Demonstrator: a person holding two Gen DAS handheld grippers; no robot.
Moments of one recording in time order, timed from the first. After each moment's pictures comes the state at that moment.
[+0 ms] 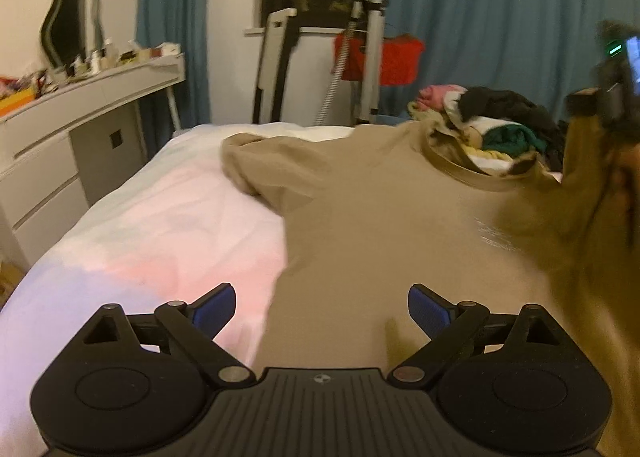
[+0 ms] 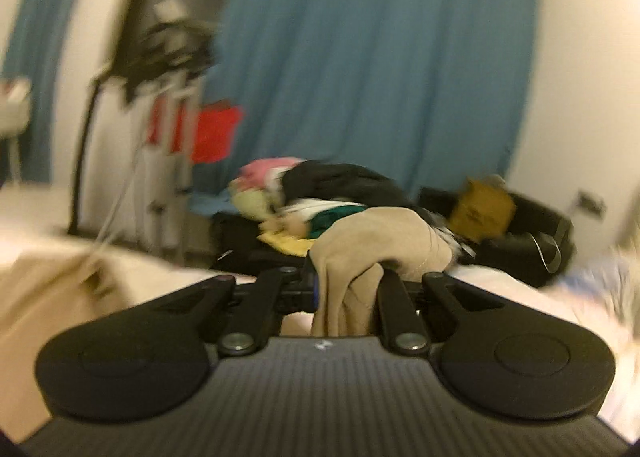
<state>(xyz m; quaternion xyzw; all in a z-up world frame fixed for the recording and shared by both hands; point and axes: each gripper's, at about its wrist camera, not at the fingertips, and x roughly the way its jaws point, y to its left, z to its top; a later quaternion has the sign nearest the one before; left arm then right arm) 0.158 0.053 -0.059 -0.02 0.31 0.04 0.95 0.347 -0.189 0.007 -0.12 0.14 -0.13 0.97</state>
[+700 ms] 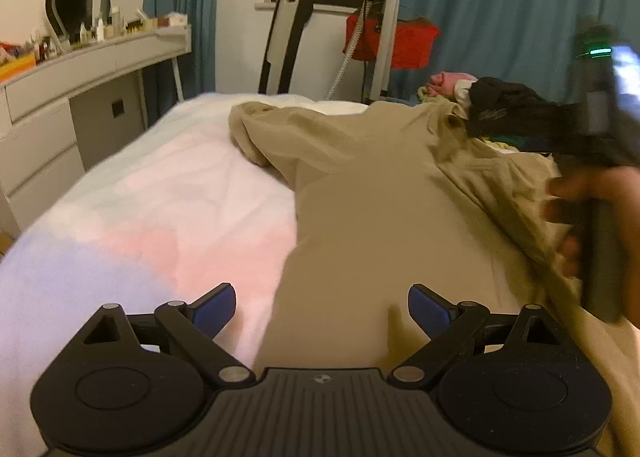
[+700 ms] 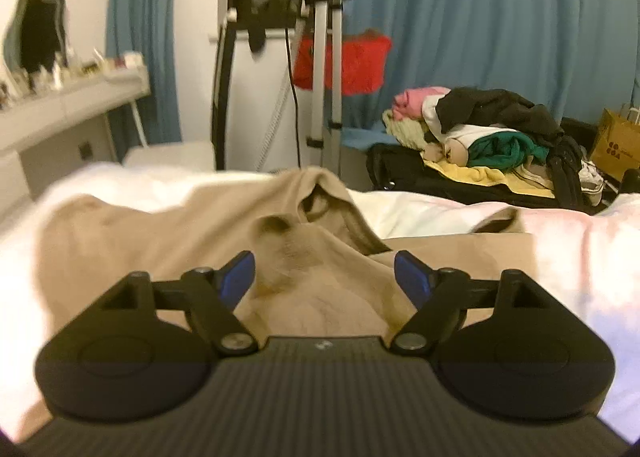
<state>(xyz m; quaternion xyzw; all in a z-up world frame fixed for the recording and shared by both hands) 0.158 0.060 -0.070 -0.06 0.34 0.03 0.94 0.339 -0.123 -0.027 -0.01 0.23 0.05 0.97</state>
